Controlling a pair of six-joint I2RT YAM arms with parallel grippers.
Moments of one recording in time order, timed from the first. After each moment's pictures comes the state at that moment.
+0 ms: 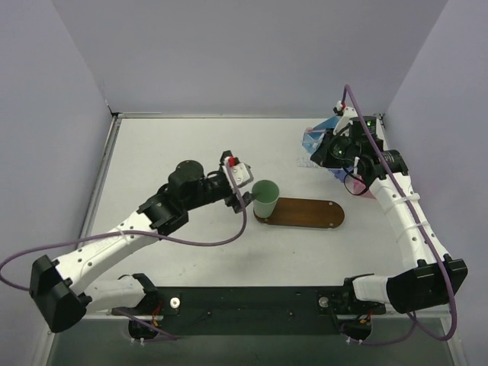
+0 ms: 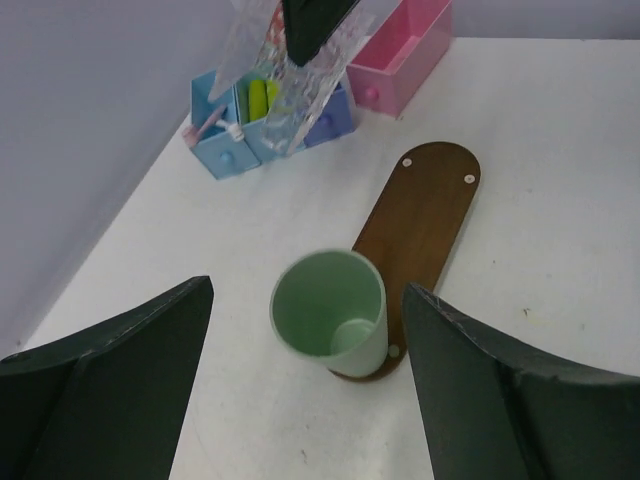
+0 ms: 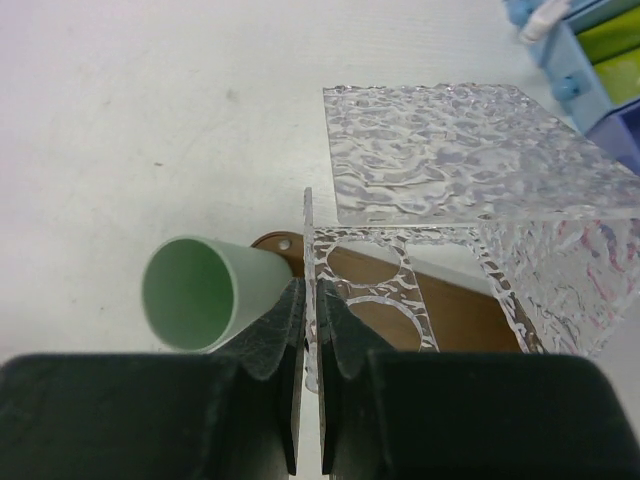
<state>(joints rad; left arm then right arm) -0.79 1.10 0.95 0.02 0.26 0.24 0.18 1.29 1.32 -0.67 -0.20 0.24</state>
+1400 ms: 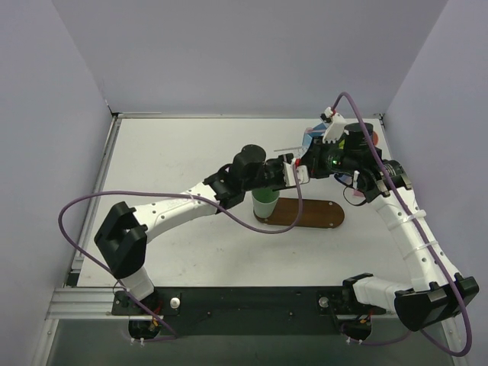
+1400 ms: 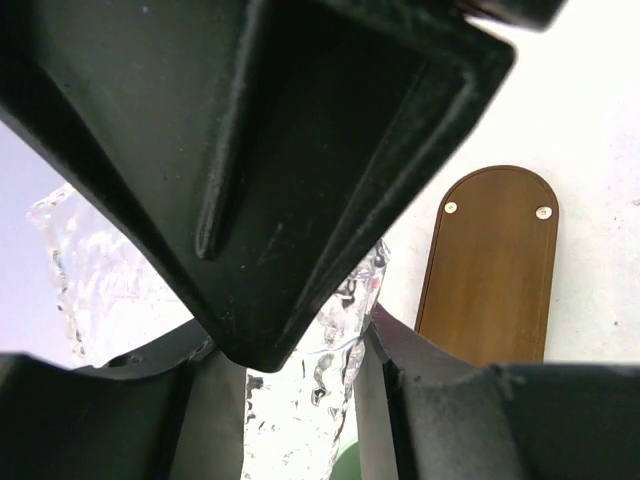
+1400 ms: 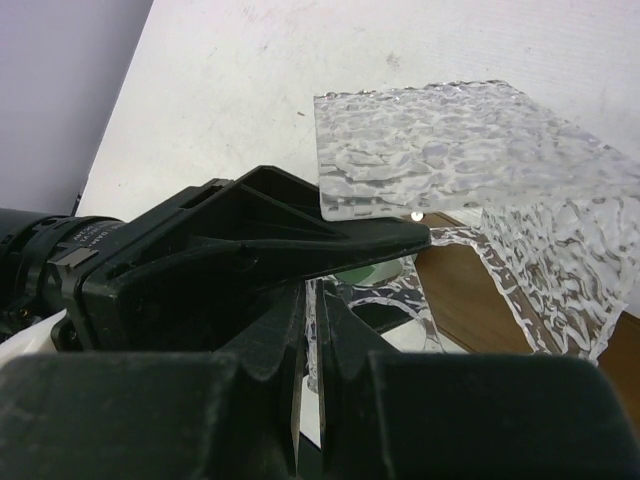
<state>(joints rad) -0.93 1.69 1.34 0.17 0.27 0.58 0.32 1.18 1.30 -0.67 -0.42 0.31</state>
